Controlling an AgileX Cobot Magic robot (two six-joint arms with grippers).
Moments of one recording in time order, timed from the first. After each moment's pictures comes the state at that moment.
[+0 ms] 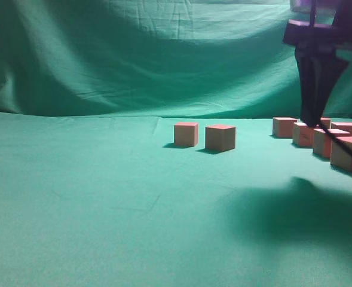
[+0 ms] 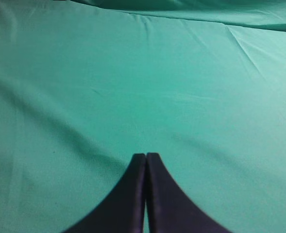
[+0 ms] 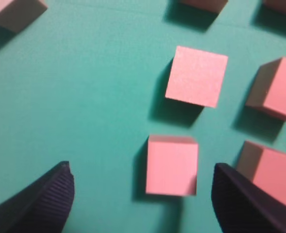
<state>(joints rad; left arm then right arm) -0.01 -0.01 0.02 -0.09 0.35 -0.02 0.37 1.61 -0.91 0.00 0.65 0.18</state>
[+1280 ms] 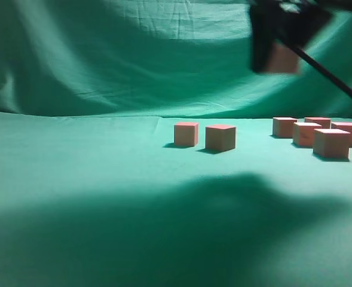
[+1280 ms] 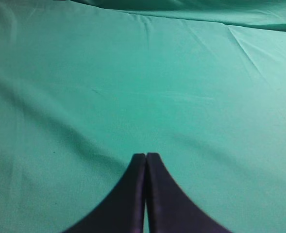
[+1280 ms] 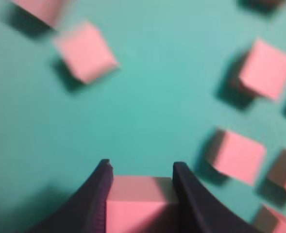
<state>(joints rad) -0.01 -0.01 0.02 -0.09 0.35 -0.02 0.48 1.71 -1.27 -0.04 0.89 0.13</state>
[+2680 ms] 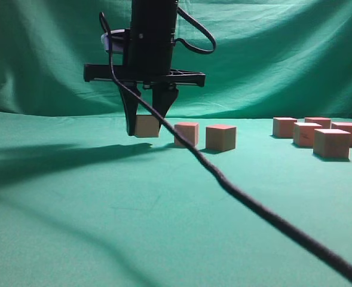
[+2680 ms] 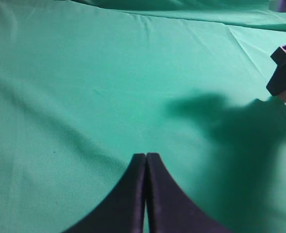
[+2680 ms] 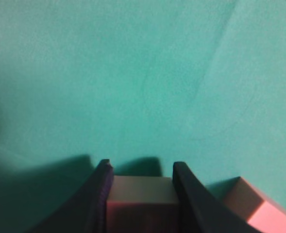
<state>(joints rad) -0.01 -0.01 0.02 -0.09 0.35 -0.02 0.67 2.43 -2.21 -0.04 1.17 0.26</state>
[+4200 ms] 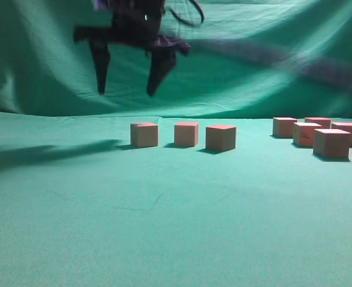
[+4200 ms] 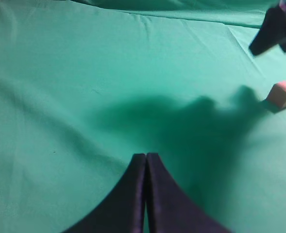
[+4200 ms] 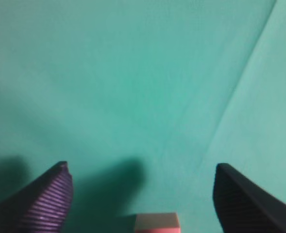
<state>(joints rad) -0.01 -0.01 0.02 -0.09 0.35 -0.02 0.67 2.44 -2.39 -0.05 1.13 0.21</state>
